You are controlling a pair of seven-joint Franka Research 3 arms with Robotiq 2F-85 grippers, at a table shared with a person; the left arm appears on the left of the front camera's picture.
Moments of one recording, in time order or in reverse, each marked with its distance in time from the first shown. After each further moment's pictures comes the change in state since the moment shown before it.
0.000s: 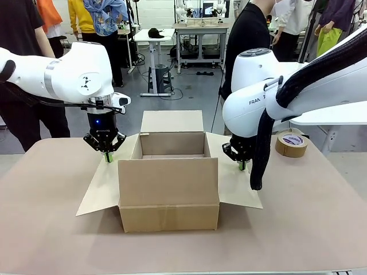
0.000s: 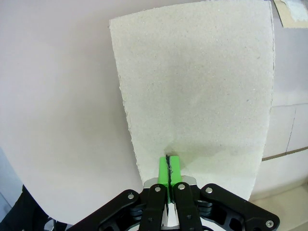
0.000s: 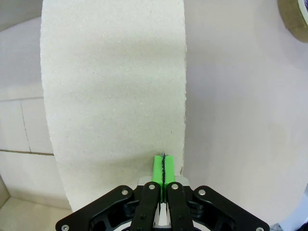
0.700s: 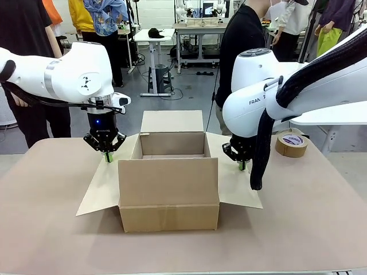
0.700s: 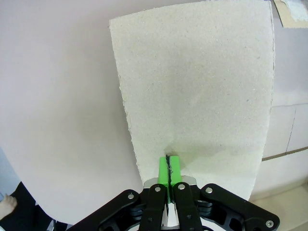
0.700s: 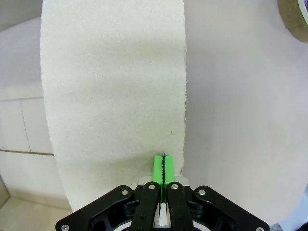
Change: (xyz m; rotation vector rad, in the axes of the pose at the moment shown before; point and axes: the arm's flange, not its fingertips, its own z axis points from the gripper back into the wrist) left arm 0.000 0.000 0.000 0.000 0.000 0.000; right arm 0.000 0.000 0.000 0.000 0.000 0.000
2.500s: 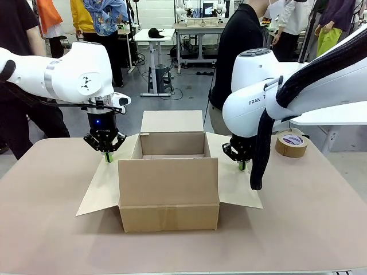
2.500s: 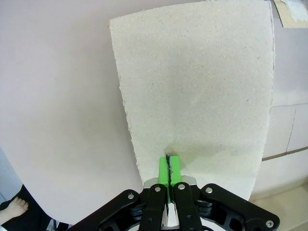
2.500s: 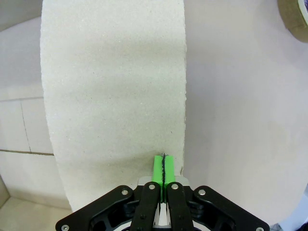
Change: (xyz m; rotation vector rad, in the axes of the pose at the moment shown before) left arm 0.000 0.000 0.000 0.000 0.000 0.000; right arm 0.000 0.000 0.000 0.000 0.000 0.000
